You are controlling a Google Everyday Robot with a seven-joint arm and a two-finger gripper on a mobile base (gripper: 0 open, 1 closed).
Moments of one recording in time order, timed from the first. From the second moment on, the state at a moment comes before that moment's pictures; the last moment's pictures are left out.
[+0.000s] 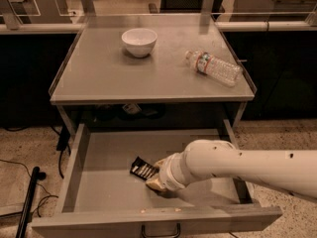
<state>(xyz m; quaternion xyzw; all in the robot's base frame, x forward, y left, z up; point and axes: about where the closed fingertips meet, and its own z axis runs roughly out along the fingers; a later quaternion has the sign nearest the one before) 0.465 0.006 0.589 -0.52 0.80 0.17 0.25</state>
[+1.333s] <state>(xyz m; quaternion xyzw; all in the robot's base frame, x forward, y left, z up) 0.476 -0.017 0.716 -0.56 0.77 0.15 0.28</state>
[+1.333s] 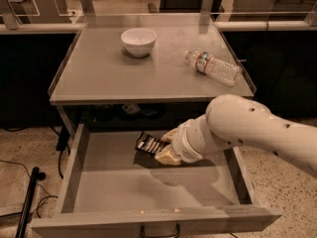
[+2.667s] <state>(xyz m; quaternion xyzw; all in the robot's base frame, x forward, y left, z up) 0.491 -0.052 0.868 -0.56 0.75 0.09 0.34</state>
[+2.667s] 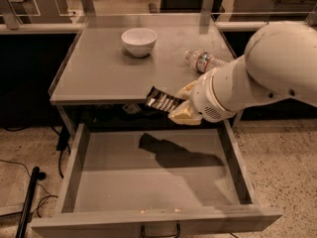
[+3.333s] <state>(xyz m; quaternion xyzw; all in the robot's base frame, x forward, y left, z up) 0.540 -0.035 0.886 -0.59 0.72 0.09 0.35</state>
